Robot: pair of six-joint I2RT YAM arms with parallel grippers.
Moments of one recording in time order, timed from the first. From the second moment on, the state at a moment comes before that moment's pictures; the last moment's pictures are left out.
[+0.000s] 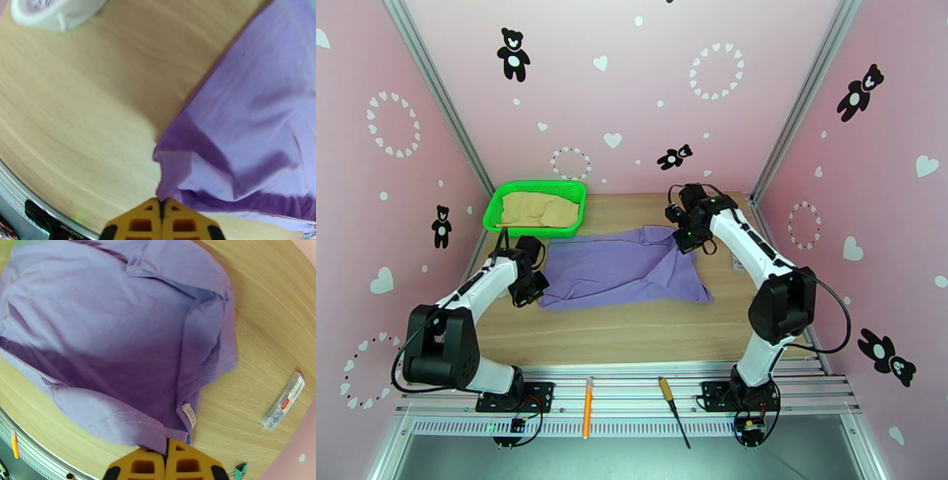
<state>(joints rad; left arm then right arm) -0.09 1.50 1.01 -0.99 -0.05 -0.76 0.32 1.79 1.70 -1.17 -0.02 -0.18</state>
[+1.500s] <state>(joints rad) -0.09 1.50 0.92 -0.92 0.07 -0.75 0.23 1.90 1.62 -0.95 -0.04 -0.01</state>
